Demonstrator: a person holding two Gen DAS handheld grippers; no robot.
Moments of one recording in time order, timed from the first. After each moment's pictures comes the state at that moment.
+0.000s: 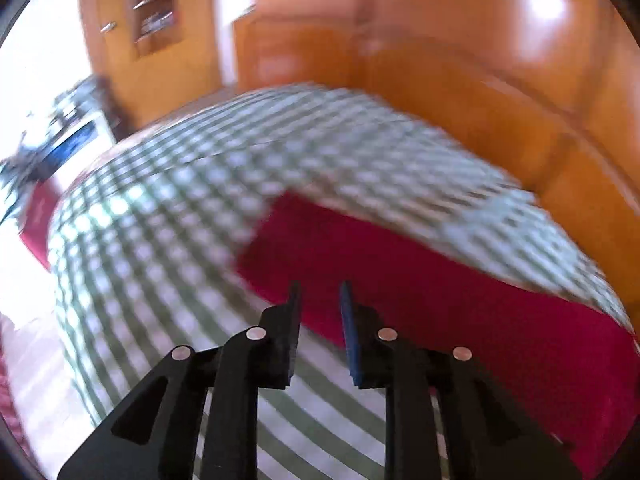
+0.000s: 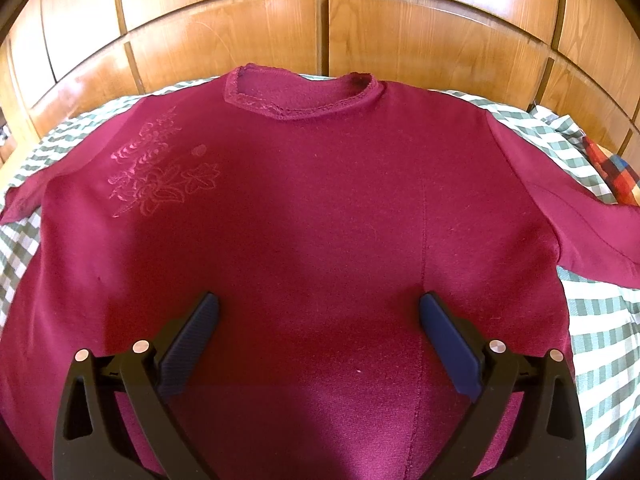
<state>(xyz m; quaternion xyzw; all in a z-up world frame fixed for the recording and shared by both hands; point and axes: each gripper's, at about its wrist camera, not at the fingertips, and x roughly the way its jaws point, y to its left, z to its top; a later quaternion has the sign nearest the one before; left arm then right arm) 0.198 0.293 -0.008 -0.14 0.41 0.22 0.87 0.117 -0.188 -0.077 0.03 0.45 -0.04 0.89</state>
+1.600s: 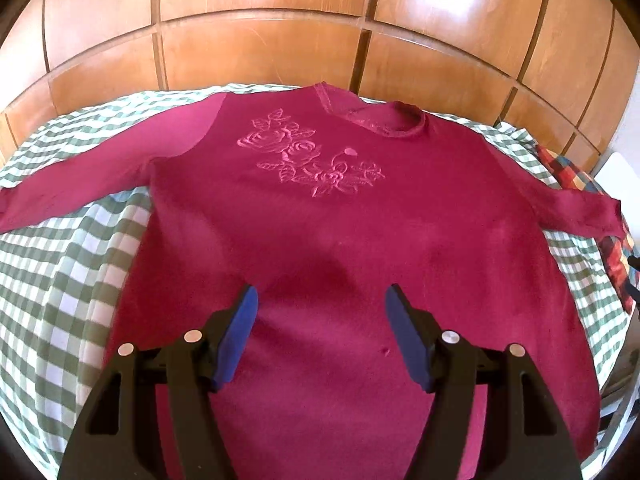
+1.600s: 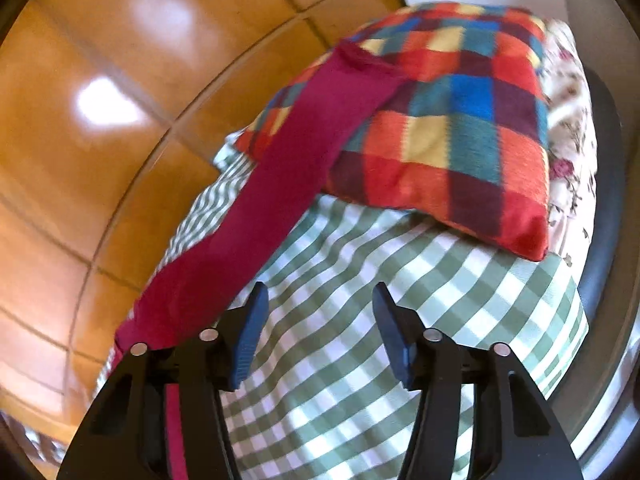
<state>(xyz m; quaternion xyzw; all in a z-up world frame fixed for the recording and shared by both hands) 0.079 -0.025 -0.047 -0.01 0.44 -0.13 0.89 -0.112 -0.509 -0.017 0.43 0.28 -0.28 0.81</state>
